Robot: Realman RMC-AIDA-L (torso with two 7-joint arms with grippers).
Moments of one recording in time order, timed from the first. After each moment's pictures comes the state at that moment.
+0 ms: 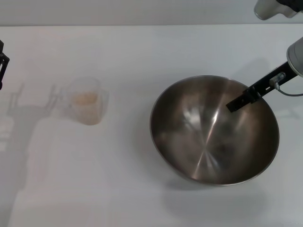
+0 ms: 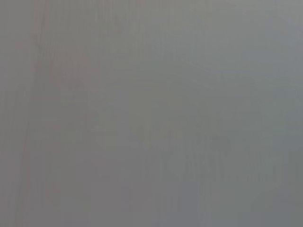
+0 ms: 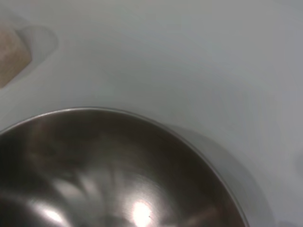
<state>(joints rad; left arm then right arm) -0.25 -2.08 -0.83 -0.26 2.32 1.55 -0.09 0.68 2.04 1.92 1.23 -2.63 1.57 -0.56</state>
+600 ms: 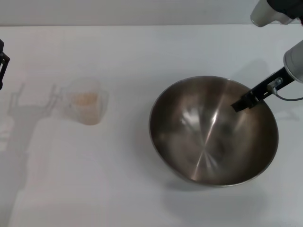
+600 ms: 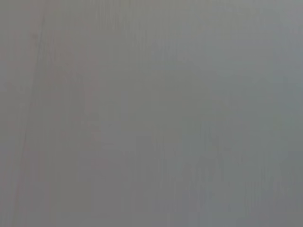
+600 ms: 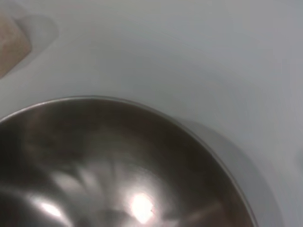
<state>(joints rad) -0.25 -2.08 -0.83 -0.26 2.32 1.55 -0.09 0.68 2.04 1.92 1.18 -2.63 1.54 -0.58</state>
